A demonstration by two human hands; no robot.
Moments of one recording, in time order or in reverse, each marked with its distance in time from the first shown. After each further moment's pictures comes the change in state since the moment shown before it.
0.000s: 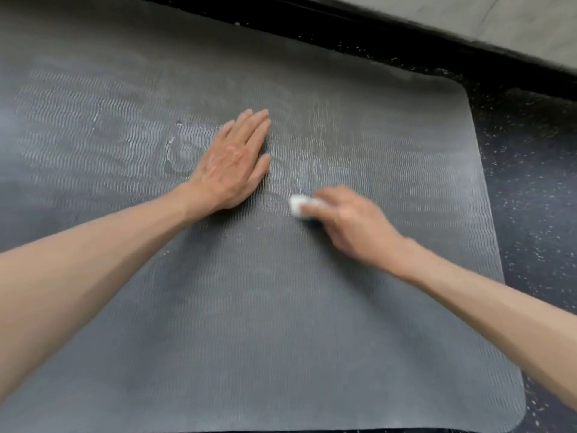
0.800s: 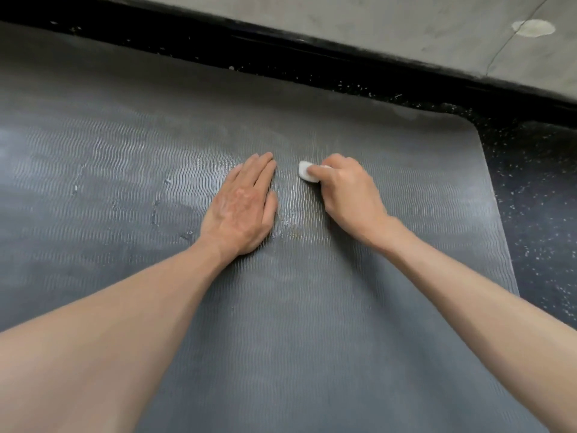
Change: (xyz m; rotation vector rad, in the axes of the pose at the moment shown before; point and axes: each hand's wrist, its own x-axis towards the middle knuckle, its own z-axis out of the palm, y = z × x) left_hand 0.044 0.009 0.016 -0.042 0.000 -0.152; right_hand 0.103 0.071 -0.007 -0.044 0.202 0.313
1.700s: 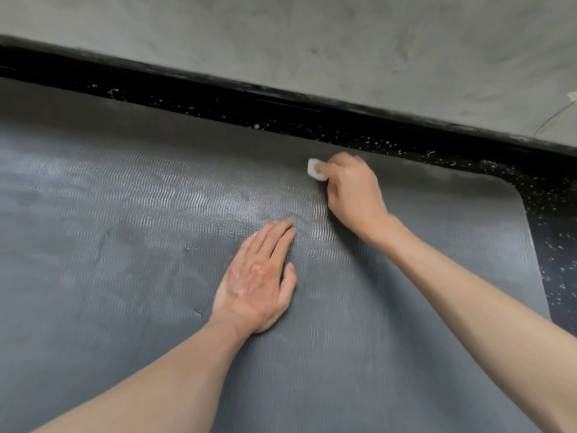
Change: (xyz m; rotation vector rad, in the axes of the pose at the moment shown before) left_hand 0.004 -0.001 -0.003 -0.033 -0.048 -0.072; right_hand 0.113 0.026 0.020 0.030 0.044 -0.003
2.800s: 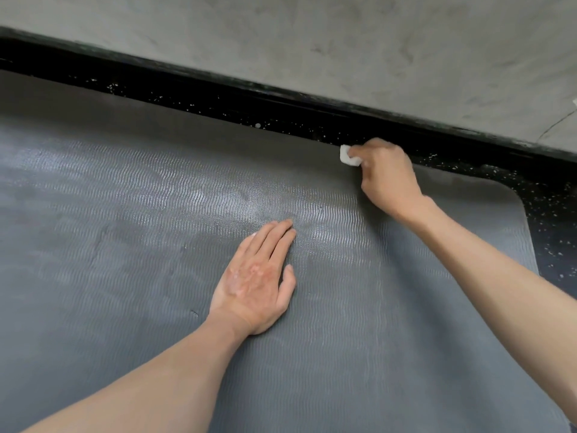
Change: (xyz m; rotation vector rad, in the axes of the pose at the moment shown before) left_hand 0.001 0.000 -0.002 0.072 -0.032 0.014; right_hand 0.020 0.054 -0.016 -0.069 -0.078 0.079
